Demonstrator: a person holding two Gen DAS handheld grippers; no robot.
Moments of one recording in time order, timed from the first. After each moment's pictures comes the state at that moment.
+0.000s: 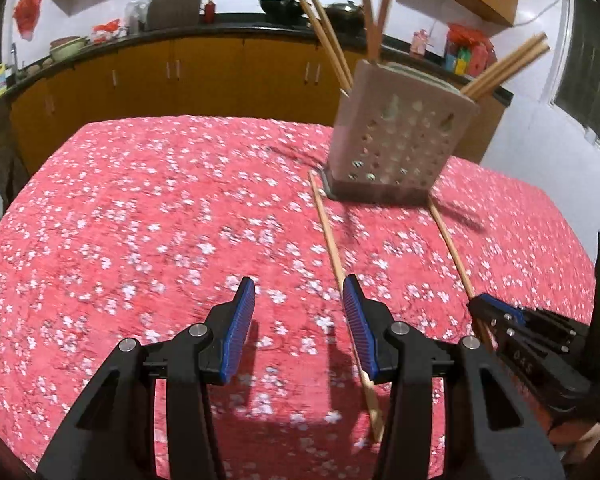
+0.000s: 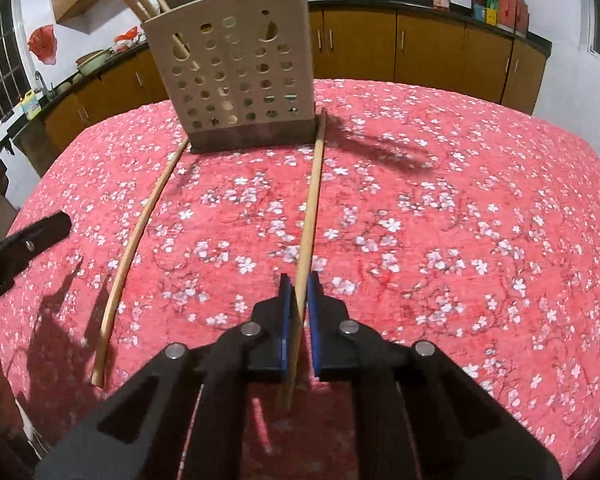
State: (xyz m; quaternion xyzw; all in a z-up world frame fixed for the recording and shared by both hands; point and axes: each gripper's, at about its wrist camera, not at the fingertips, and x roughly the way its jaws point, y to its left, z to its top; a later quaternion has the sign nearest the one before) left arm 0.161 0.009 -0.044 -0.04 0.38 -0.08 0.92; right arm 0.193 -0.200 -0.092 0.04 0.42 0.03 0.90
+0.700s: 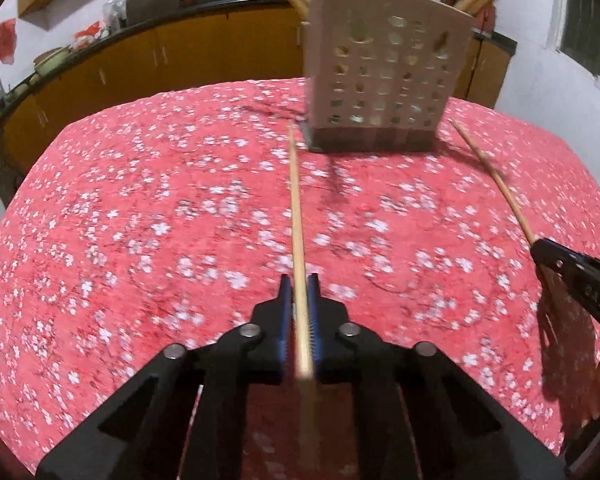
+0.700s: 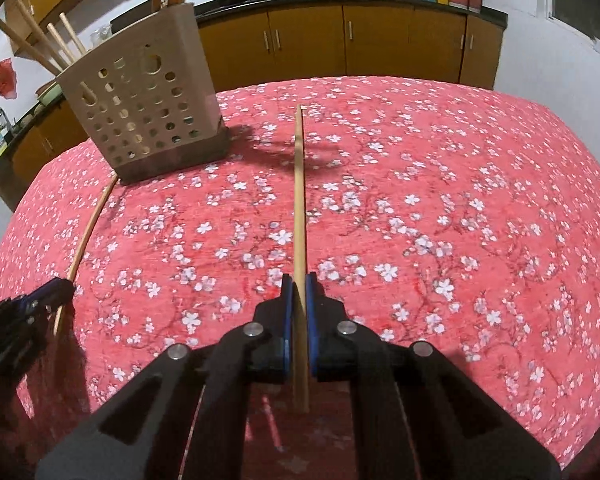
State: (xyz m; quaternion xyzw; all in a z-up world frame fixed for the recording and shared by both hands) left arm 0.189 -0.026 -0.078 0.03 0.43 -0.06 0.90; right arm 0.200 -0.248 -0.092 0.07 0.43 -0.03 0.90
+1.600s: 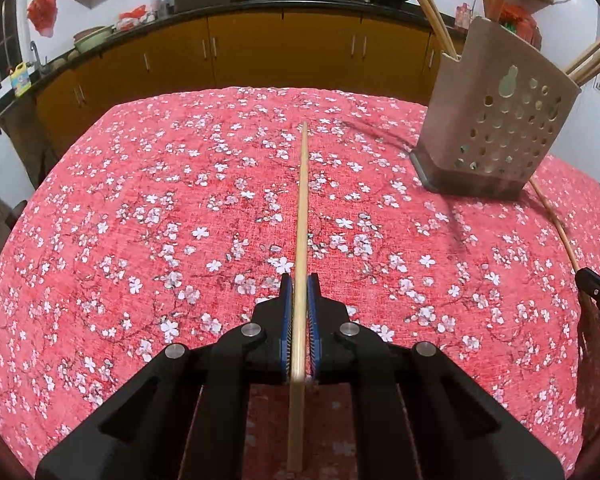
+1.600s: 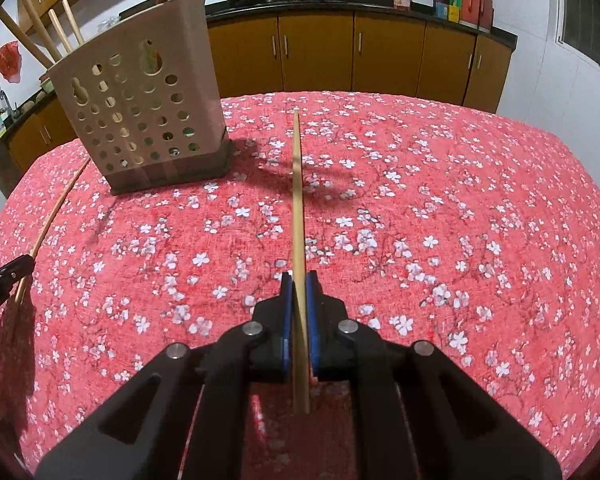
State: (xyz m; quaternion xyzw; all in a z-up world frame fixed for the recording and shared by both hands) left arm 0.223 0.046 -0.080 -0.01 0.42 0.00 0.91; right arm 0.225 -0.247 -0.098 0.04 0.42 -0.03 0.91
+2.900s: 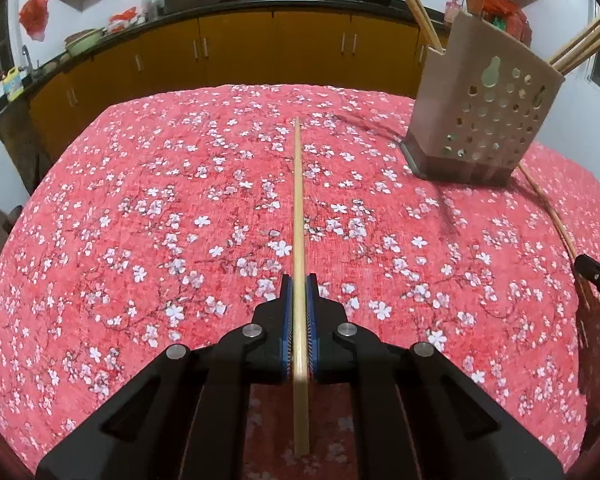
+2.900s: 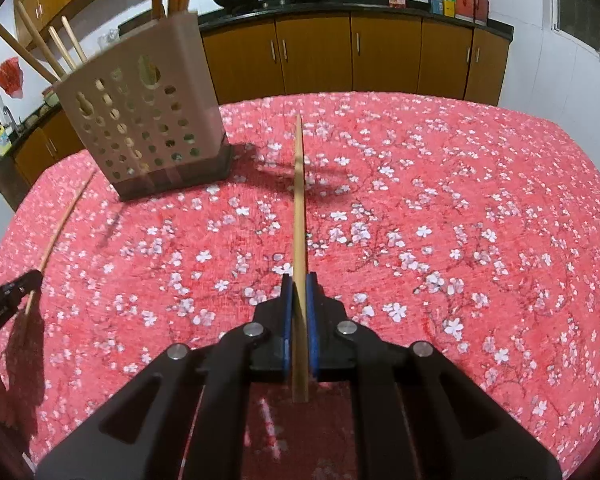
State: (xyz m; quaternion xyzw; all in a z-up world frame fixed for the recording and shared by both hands) left arm 0.206 0.044 -0.074 0.00 0.43 -0.02 0.90; right arm 0.206 -0.254 -0.085 0.07 0.40 -0.02 0.92
